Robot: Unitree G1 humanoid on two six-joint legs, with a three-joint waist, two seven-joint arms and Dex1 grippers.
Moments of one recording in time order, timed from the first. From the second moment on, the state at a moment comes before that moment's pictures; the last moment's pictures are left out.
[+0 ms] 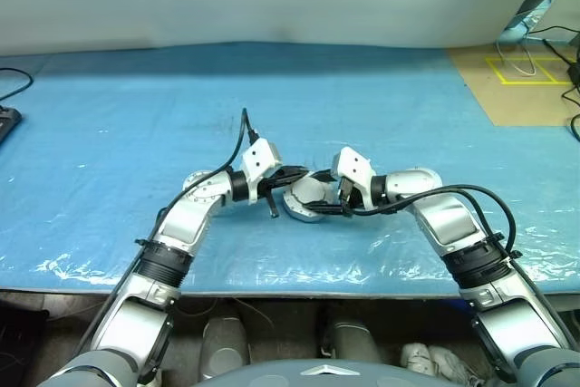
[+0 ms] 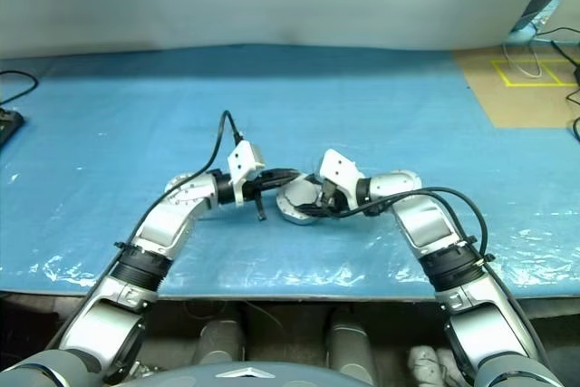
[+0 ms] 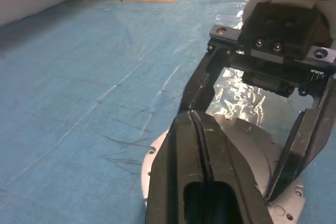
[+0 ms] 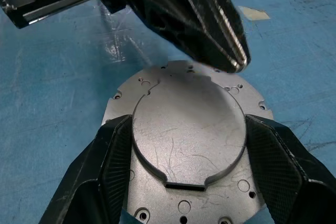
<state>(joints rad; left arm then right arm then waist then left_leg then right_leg) -0.48 0.27 -0.25 0.18 -0.17 0.10 -0.93 -0.48 -0.54 0.31 0.01 0.13 0.42 1.00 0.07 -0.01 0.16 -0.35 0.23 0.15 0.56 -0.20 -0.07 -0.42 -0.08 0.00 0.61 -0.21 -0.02</state>
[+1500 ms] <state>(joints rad) -0.40 0.41 -0.30 0.14 -0.10 0.06 -0.98 -0.47 -0.54 0.31 0.00 0.12 0.43 0.98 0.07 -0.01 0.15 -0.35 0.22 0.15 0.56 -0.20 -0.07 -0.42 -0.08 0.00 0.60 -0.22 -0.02</state>
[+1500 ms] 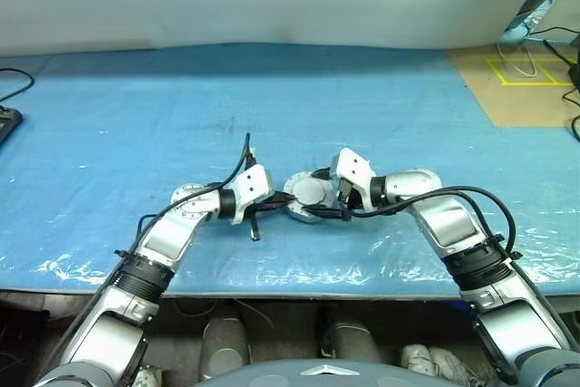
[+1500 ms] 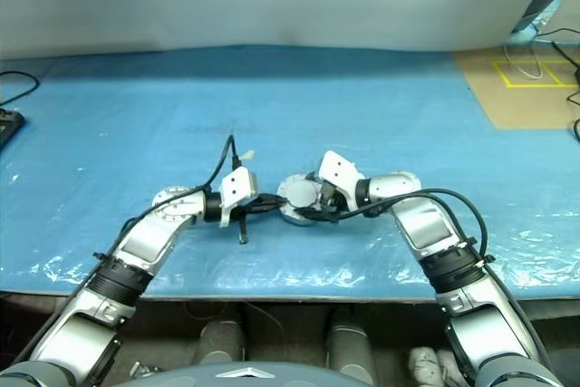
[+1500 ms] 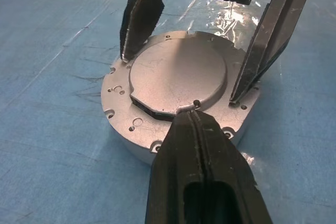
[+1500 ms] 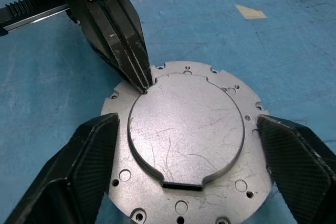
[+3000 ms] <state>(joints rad) -0.41 0.41 -0.29 0.18 -0.10 0.00 -1.00 -0.27 -0.37 -0.19 -0.05 0.73 1.20 0.70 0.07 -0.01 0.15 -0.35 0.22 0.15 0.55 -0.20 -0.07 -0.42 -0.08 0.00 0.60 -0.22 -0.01</state>
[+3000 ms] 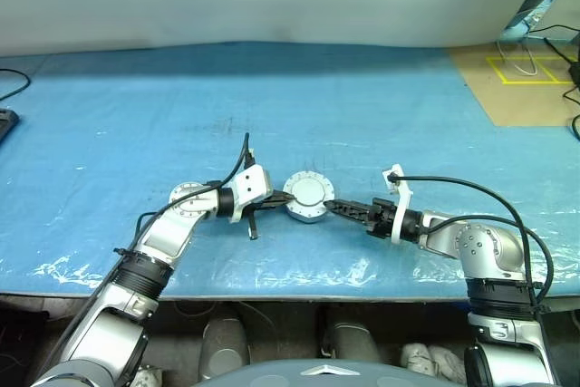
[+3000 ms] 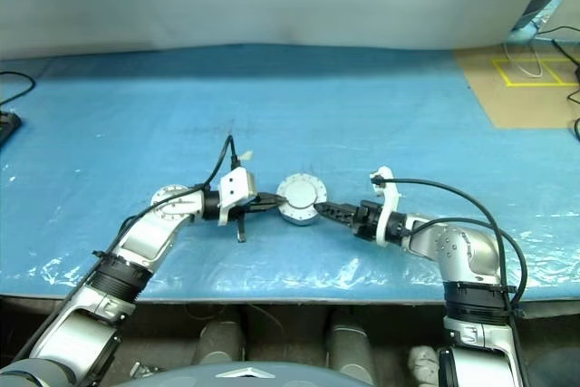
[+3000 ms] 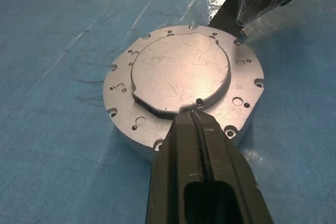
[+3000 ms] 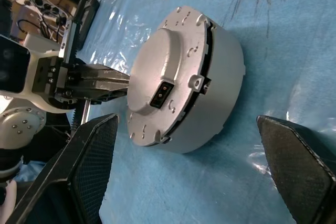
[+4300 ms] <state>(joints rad) -0.37 0.38 -0.20 0.42 -0.23 -0.13 -1.12 -0.38 -0.18 -0.26 0.07 0.80 1.19 0.54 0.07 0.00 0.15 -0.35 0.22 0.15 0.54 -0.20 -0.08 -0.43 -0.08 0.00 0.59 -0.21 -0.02</state>
